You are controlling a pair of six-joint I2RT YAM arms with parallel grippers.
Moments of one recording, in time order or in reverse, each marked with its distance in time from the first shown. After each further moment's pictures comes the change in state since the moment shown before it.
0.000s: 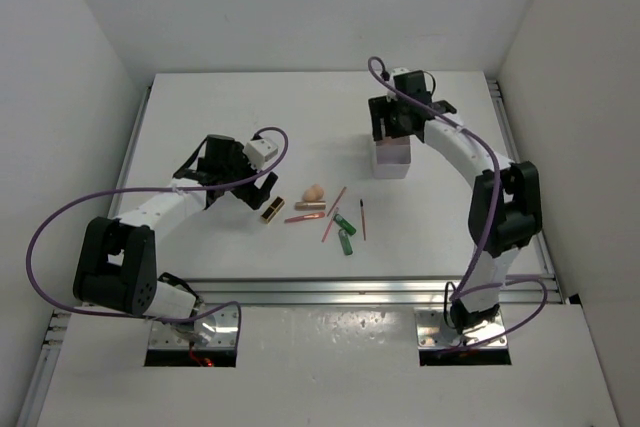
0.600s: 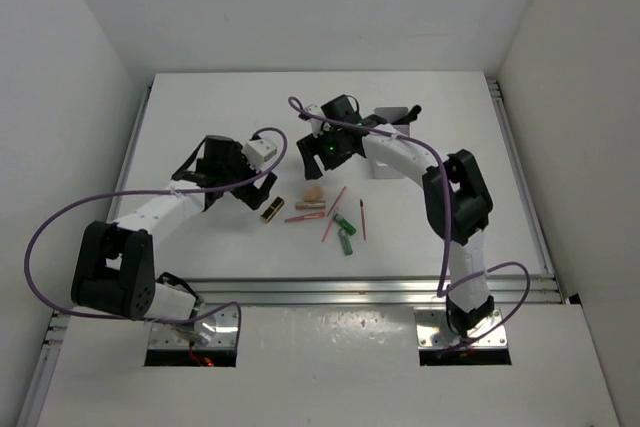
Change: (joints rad) left arm 0.000 -0.017 -0.005 0.001 -0.007 -0.001; right arm 0.294 0.210 0.155 -0.067 -0.318 -0.080
